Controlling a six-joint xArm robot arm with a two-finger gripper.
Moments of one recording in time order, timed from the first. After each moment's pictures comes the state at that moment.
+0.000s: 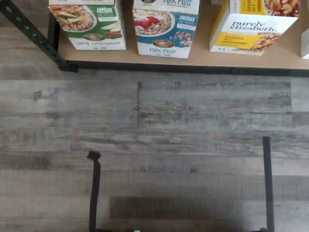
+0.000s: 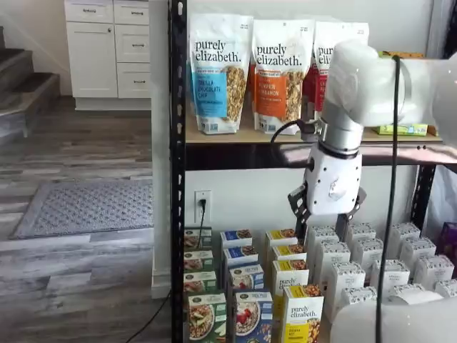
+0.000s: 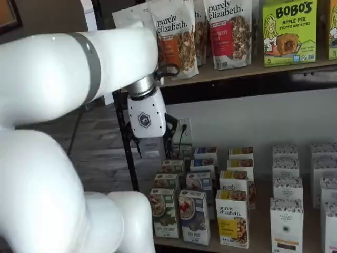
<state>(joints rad) 0.05 -0.92 -0.47 0.01 1.29 0.06</state>
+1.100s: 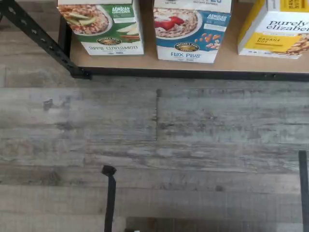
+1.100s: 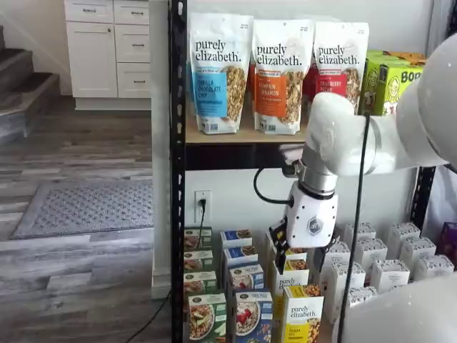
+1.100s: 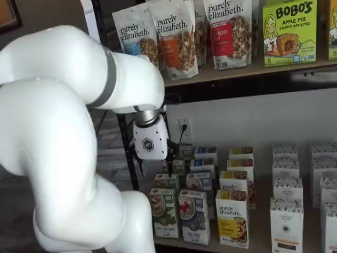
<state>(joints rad) 0.10 -0.73 -0.35 0.05 0.96 0.09</state>
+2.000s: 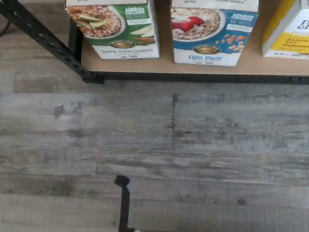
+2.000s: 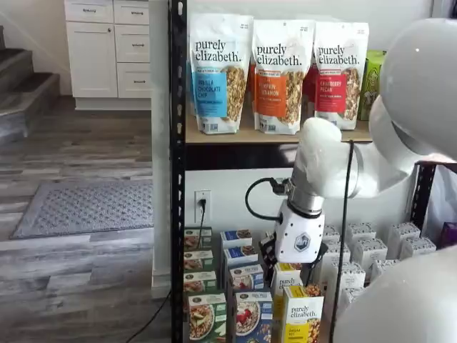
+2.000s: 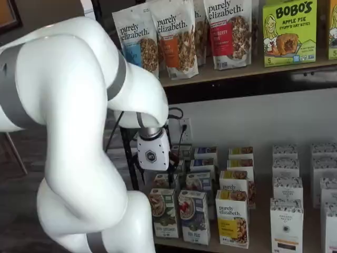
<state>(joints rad) 0.12 -0.53 -0.34 0.12 0.75 0.04</state>
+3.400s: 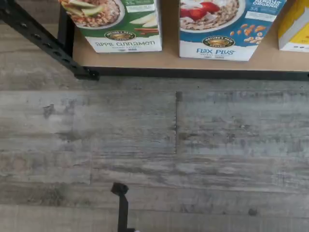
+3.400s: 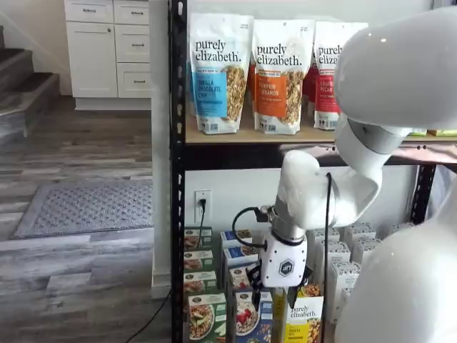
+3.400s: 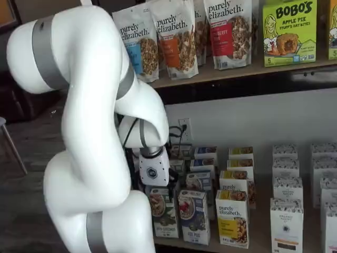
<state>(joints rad) 0.19 -0.23 -0.36 0.12 0.50 0.09</state>
